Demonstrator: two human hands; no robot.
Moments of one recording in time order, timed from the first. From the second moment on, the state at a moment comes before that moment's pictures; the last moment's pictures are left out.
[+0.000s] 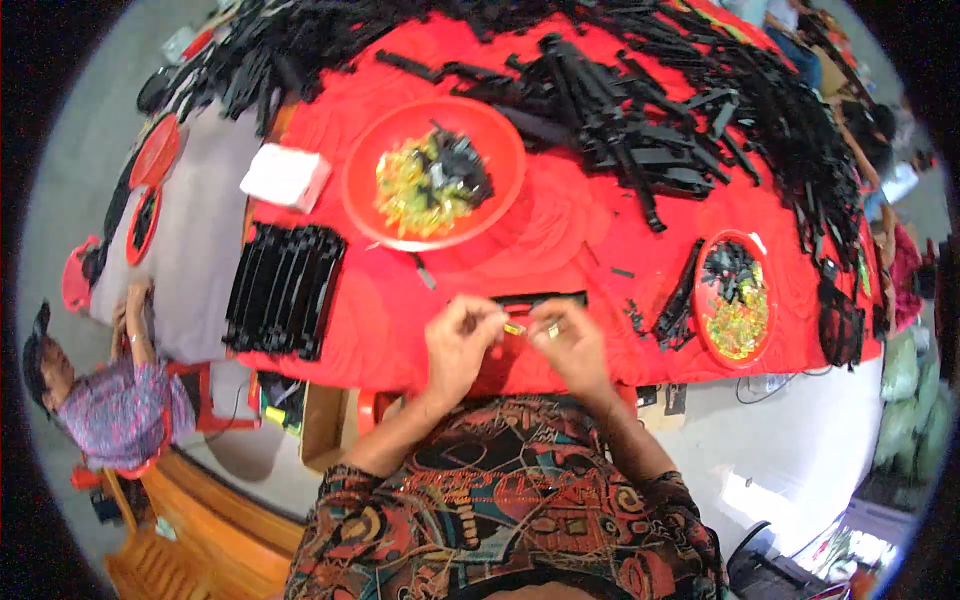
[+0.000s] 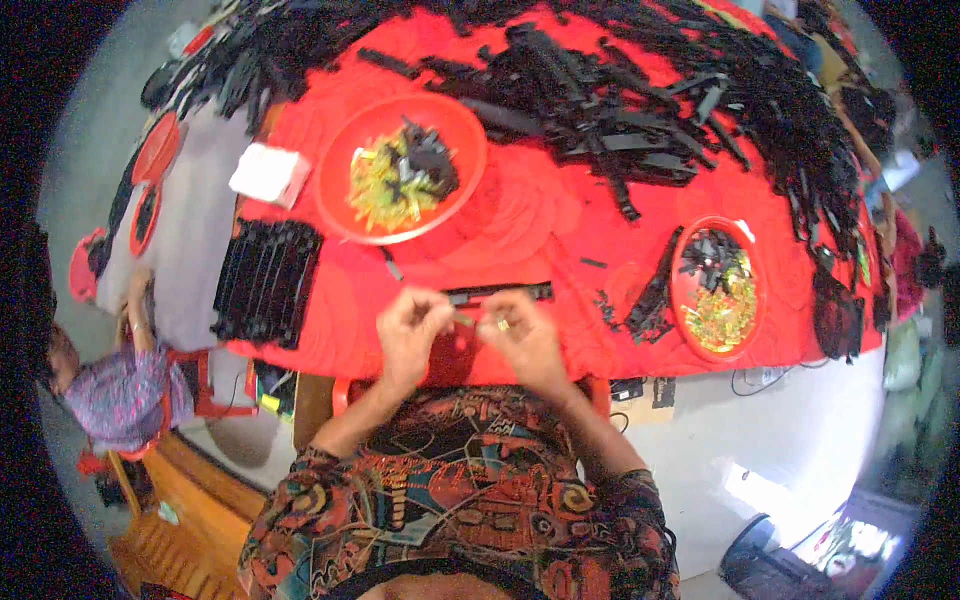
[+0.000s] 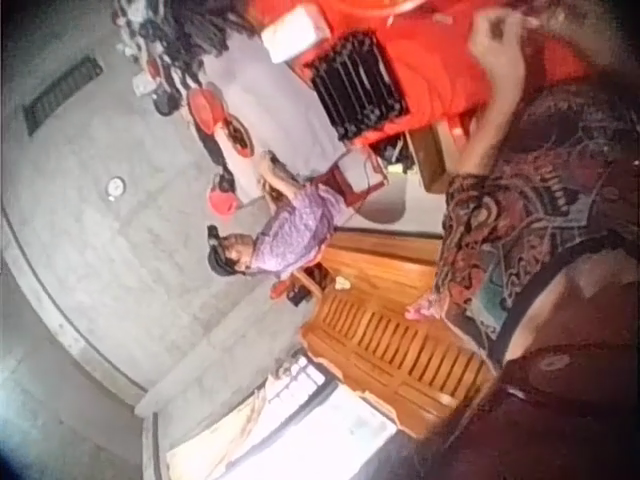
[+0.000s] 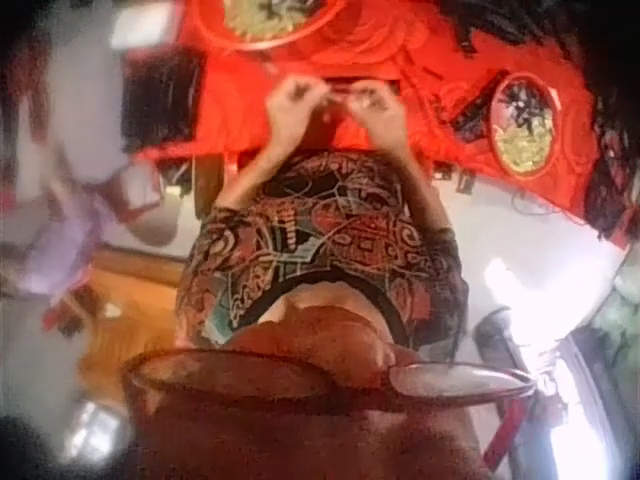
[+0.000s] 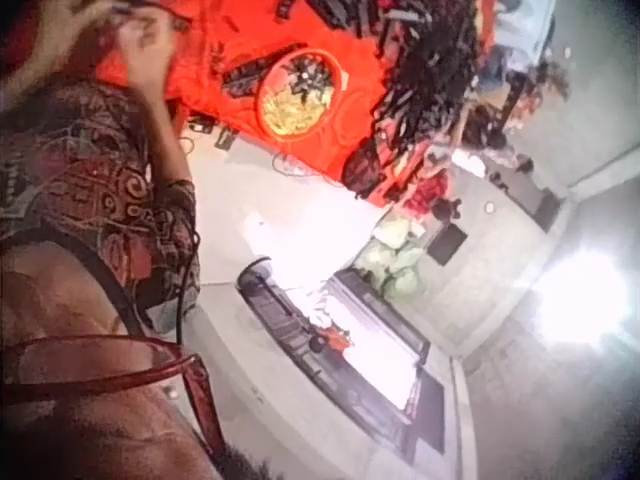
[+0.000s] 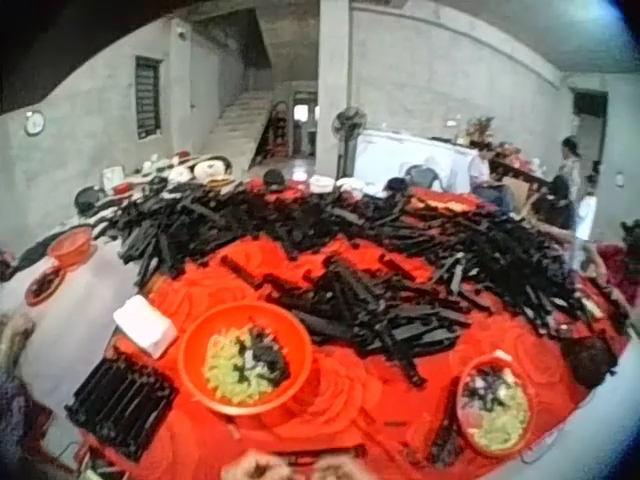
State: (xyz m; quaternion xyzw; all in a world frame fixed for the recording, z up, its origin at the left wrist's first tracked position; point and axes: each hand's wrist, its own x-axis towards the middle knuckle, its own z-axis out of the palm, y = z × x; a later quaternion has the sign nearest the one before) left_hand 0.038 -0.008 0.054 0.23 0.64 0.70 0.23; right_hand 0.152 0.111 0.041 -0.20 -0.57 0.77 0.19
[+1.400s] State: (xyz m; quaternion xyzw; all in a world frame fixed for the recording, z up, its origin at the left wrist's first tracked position) left_hand 0.059 0.027 0.037 0.63 0.64 0.44 0.04; right_hand 0.182 0.115 0.018 -0.35 -0.53 0.69 0.35
